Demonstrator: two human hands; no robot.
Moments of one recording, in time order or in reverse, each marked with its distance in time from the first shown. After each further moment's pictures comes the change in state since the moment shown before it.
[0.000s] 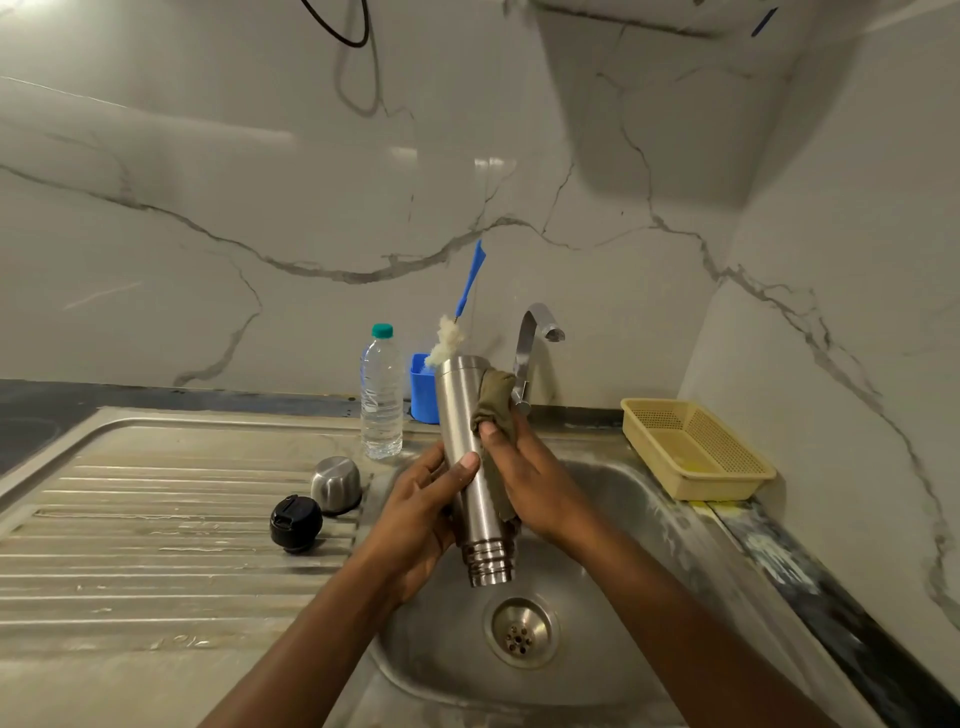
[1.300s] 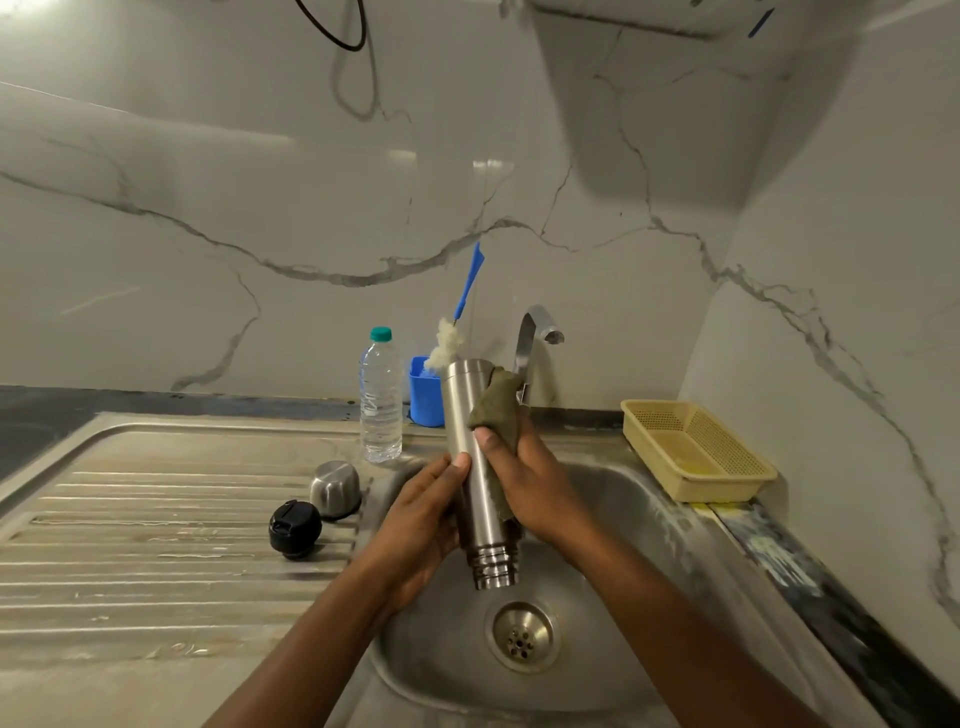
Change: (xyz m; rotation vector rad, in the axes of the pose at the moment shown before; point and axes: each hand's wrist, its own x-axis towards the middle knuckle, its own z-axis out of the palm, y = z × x) left_hand 0.001 -0.001 0.002 0.024 0.059 -0.047; right_hand 0.007 0.009 0.003 -0.004 0.086 0.006
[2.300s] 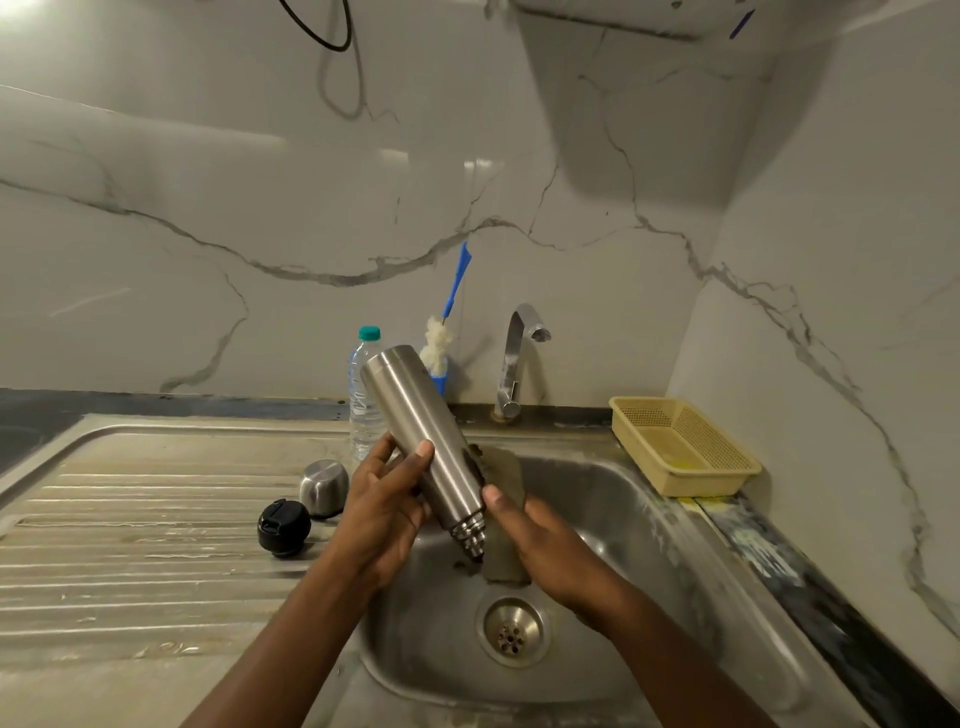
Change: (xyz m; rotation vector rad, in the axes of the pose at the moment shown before) left_hand 0.006 0.009 -0.016 -0.202 0.102 0.139; right_hand -0.057 0.020 -0.013 0.062 -0.121 0.257
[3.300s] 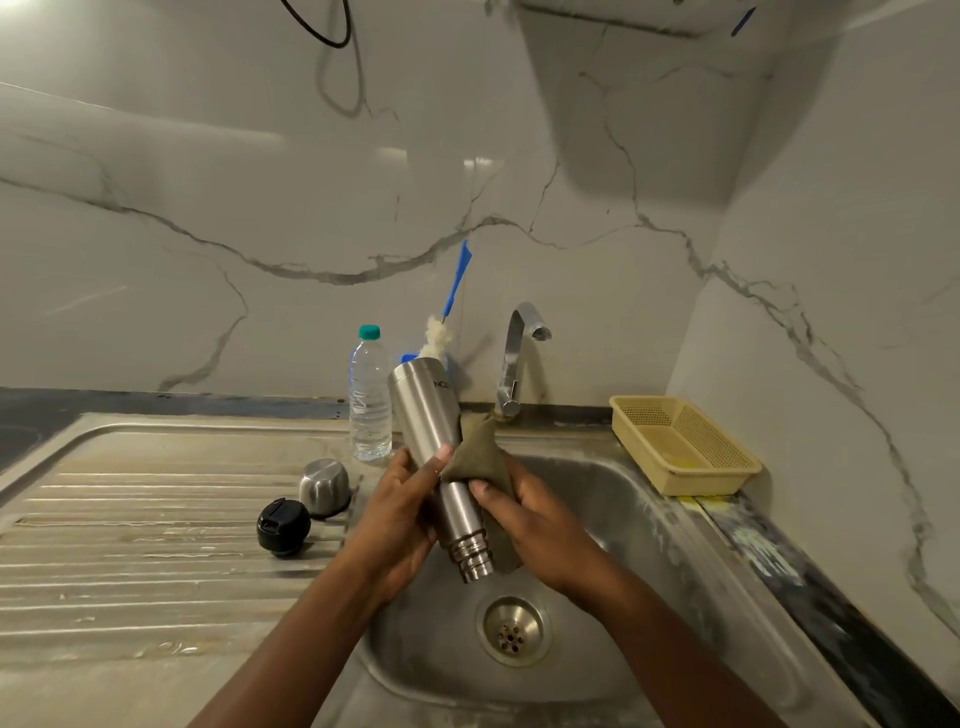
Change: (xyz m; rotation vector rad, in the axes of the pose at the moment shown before) left_hand -0.004 -0.011 0.009 0.065 -0.040 -0.112; right_hand 0.007 -0.018 0.006 0.020 -0.033 -0.210
